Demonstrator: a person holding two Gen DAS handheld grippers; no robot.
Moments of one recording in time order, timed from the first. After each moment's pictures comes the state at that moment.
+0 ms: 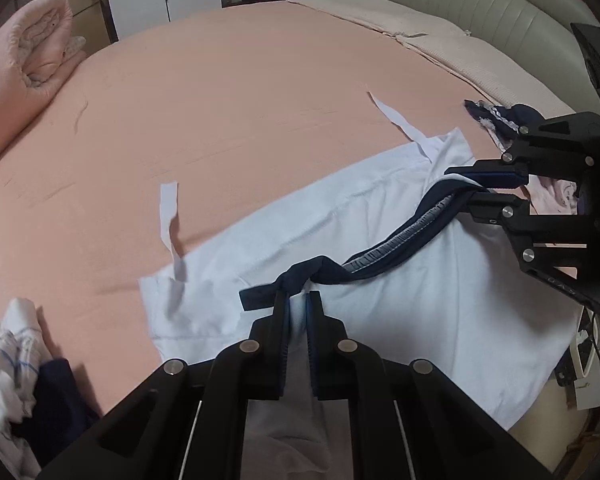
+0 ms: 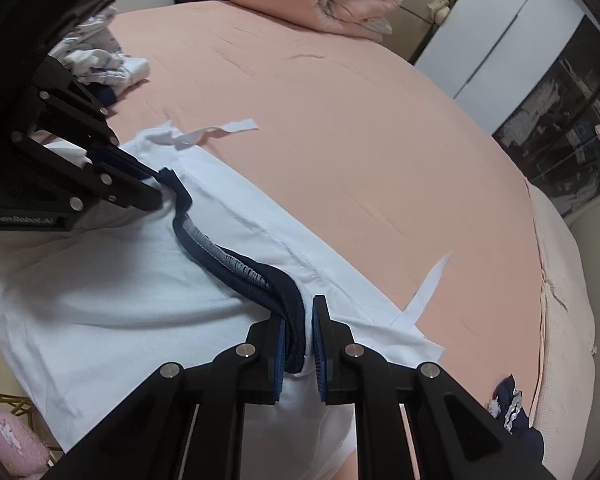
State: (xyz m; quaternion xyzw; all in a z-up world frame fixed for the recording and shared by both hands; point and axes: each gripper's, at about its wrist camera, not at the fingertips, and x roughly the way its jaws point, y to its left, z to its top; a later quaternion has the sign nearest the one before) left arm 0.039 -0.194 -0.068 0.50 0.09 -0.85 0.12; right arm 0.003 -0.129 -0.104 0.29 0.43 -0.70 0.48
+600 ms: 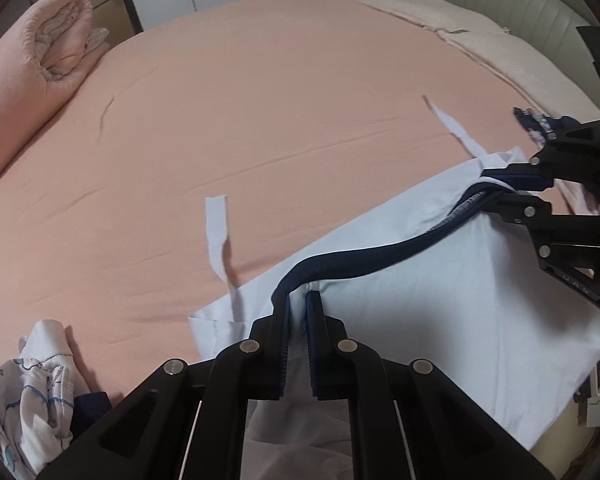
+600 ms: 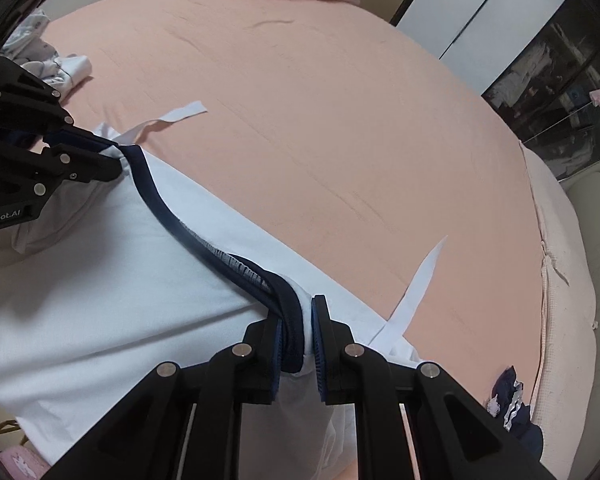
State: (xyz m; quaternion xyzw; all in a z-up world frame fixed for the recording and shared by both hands) left arm 0.013 -0.235 -0.077 0.52 0.07 -0.83 0.17; right arm -0.034 -0.155 -0.108 0.35 0.44 -0.71 0.43
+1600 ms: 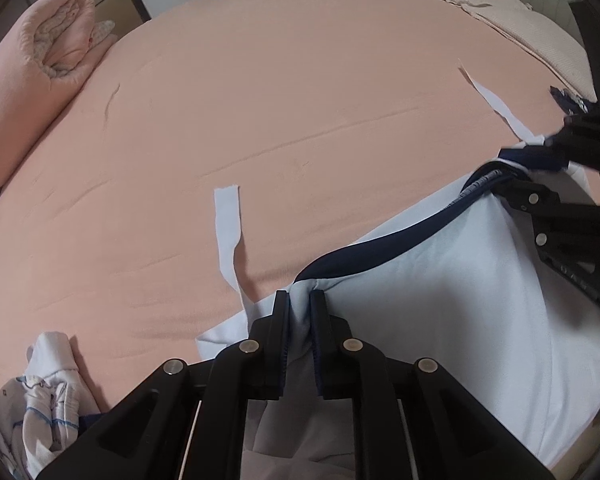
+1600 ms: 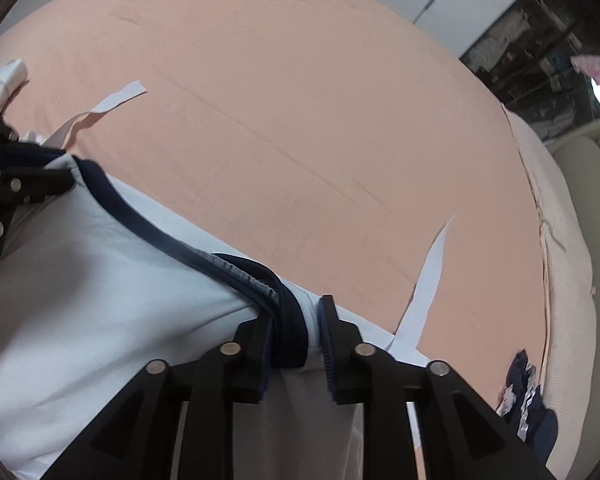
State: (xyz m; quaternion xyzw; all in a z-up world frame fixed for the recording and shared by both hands) left arm -0.010 -0.256 -0.102 0.56 0.05 -0.80 0.20; right arm -0.051 -0.163 -0.138 0.40 0.42 -0.73 0.35
